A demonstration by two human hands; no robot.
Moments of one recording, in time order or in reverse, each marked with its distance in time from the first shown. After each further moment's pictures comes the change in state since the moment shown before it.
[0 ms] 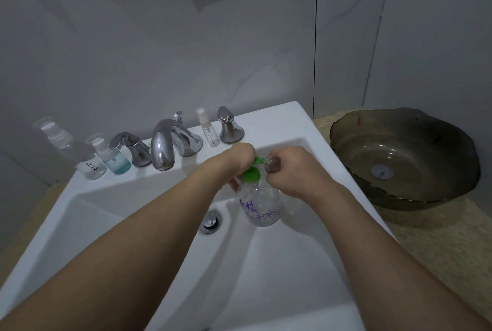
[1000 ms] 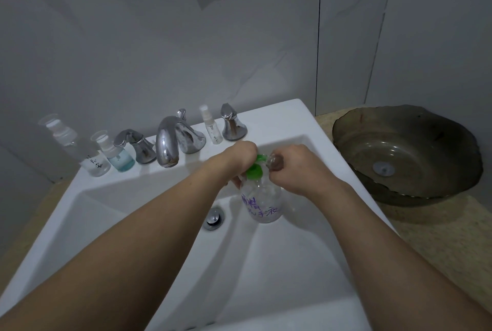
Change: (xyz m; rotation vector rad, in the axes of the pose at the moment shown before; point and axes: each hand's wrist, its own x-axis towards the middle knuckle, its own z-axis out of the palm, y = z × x) left_hand 0.005 -0.003 0.002 0.051 0.009 0.046; right_hand 0.000 -0.001 0.001 -0.007 -0.019 0.024
